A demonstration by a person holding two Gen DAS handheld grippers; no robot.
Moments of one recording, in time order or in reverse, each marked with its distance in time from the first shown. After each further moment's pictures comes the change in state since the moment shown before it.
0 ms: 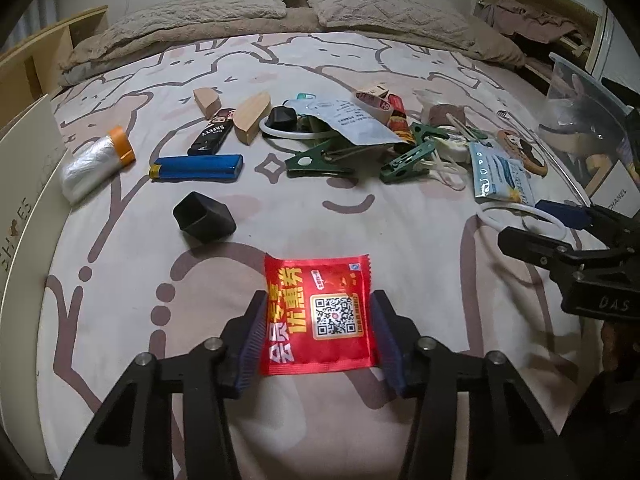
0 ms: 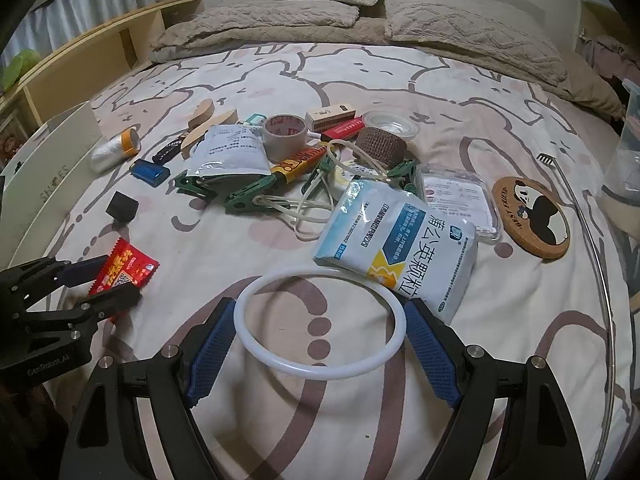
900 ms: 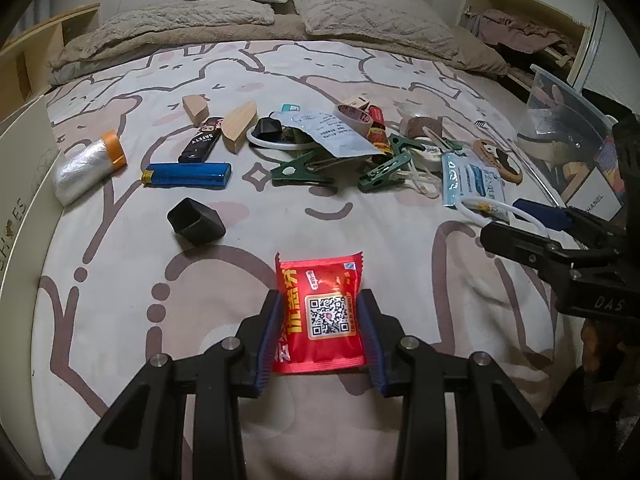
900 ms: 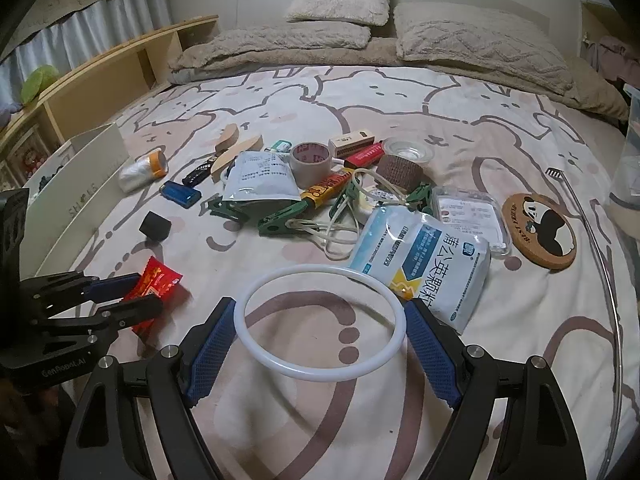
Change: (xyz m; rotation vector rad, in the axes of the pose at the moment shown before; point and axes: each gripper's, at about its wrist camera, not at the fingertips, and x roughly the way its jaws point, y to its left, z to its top) left arm -0.016 0.002 0.001 -0.004 -0.022 -0.082; right arm -0.020 0.006 0.001 0.008 -0.079 0.073
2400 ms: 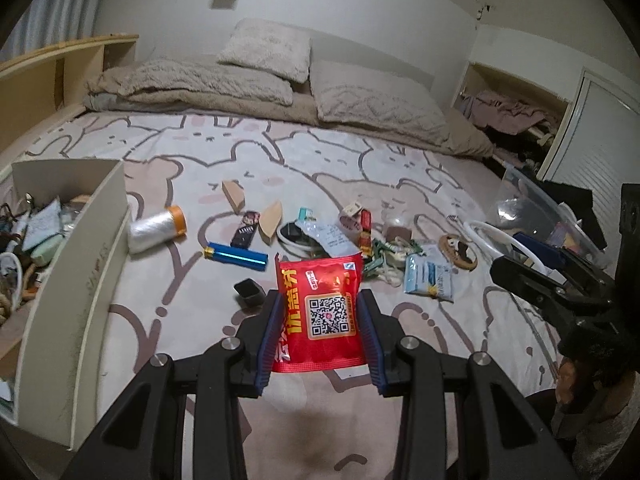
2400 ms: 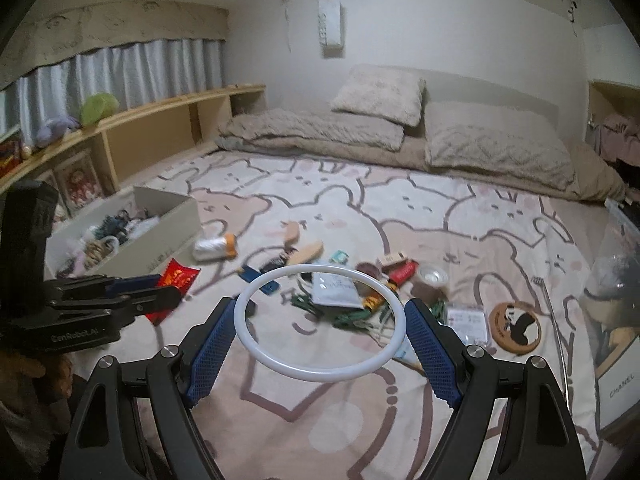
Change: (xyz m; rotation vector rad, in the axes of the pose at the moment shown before) left arm -0.126 0.027 0.014 -0.105 -0.257 -0.056; right arm -0.118 0.066 0.032 -0.124 -0.288 0.042
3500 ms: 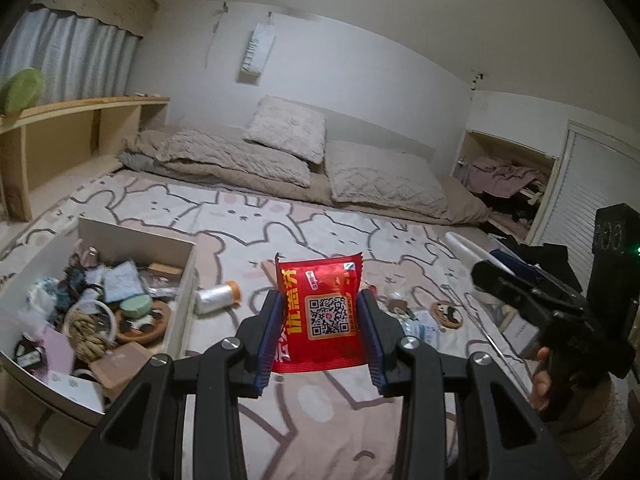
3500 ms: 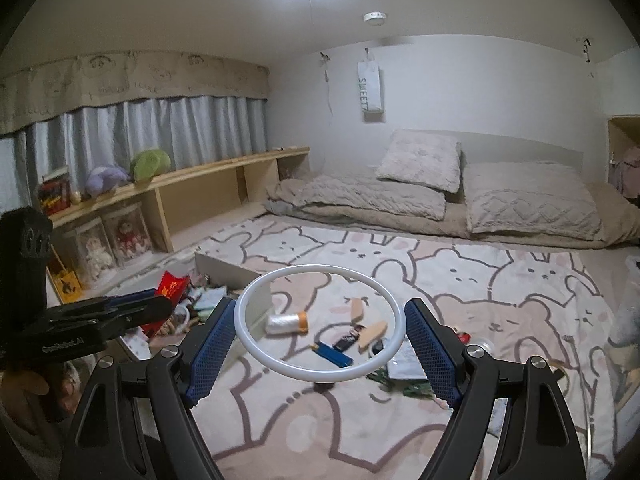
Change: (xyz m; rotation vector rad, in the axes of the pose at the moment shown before) left arm -0.130 0.036 0.020 -0.021 -0.251 0.034; right arm -0.046 0.065 0.048 -0.006 -0.212 0.133
